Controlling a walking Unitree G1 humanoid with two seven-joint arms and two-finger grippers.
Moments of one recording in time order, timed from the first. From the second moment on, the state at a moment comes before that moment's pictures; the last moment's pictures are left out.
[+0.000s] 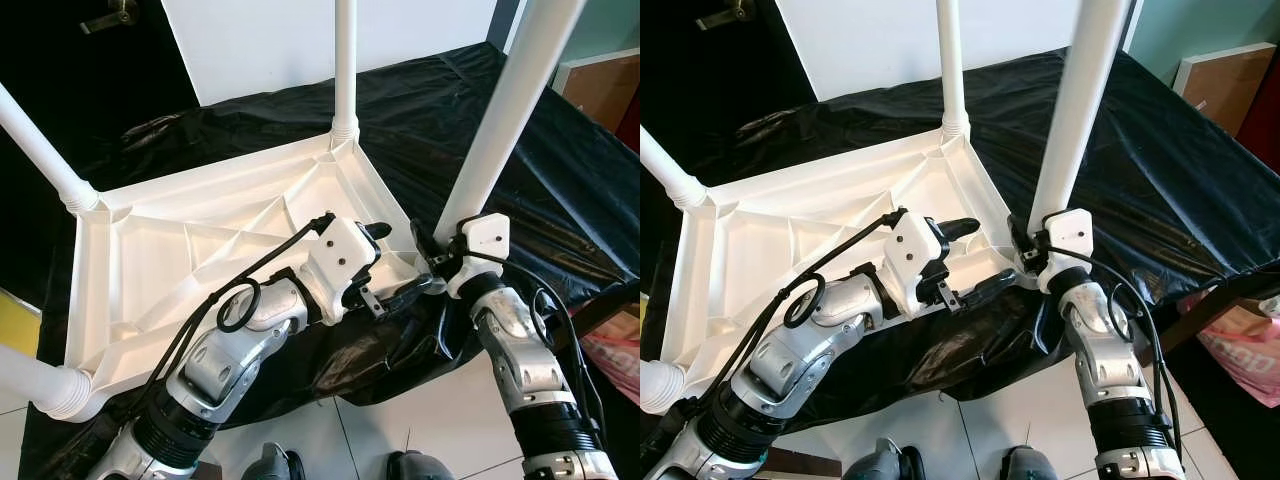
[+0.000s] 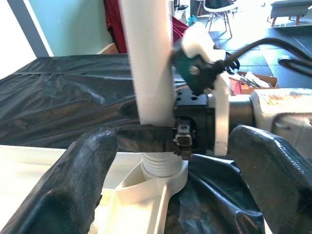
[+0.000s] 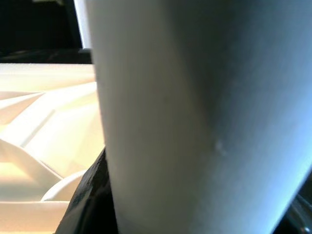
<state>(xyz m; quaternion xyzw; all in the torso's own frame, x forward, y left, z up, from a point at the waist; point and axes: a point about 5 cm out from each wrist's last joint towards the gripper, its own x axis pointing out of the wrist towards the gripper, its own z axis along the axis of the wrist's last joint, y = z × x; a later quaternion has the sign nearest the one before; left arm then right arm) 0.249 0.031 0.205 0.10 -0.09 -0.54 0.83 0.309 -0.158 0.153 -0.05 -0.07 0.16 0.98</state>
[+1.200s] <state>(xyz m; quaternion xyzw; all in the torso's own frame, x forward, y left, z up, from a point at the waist) 0.247 0.030 0.206 0.09 -0.09 -0.54 0.83 0.299 -0.127 0.155 0.02 -0.08 -0.08 0.99</state>
